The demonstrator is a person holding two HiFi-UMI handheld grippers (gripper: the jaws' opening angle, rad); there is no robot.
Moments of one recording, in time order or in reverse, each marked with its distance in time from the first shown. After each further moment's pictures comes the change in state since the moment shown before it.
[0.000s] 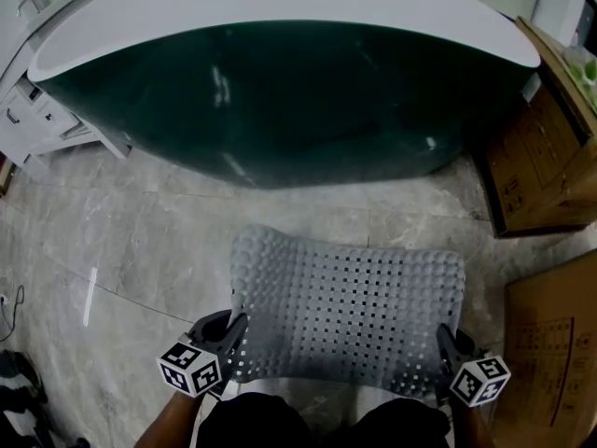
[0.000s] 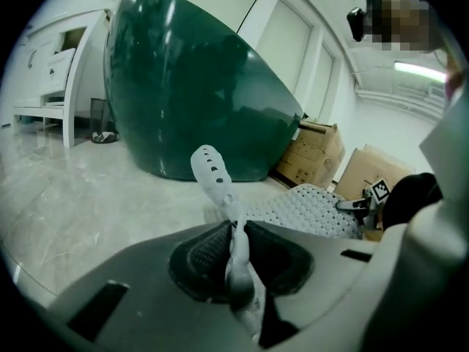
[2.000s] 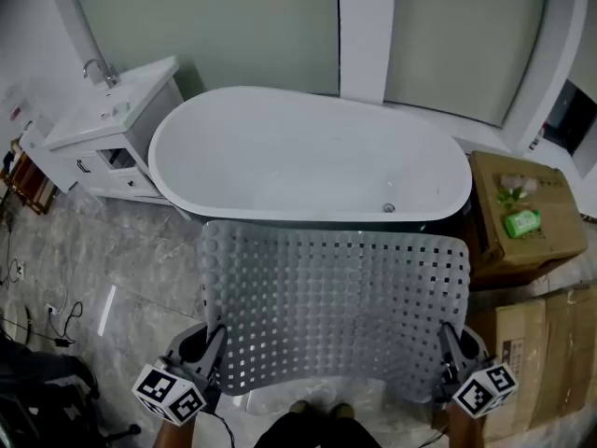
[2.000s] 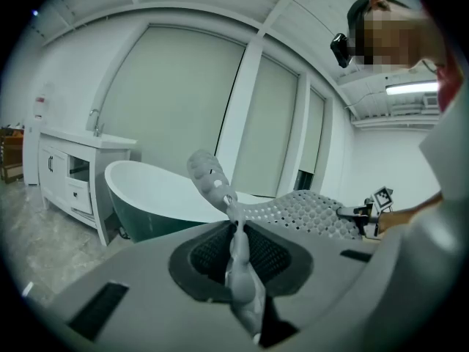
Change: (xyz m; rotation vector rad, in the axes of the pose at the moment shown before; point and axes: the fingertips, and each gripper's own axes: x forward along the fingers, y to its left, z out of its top) left arm -0.386 -0.184 0.487 0.052 -0.260 0.149; right arm -0.320 0.253 0.476 -0.008 -0.266 0.154
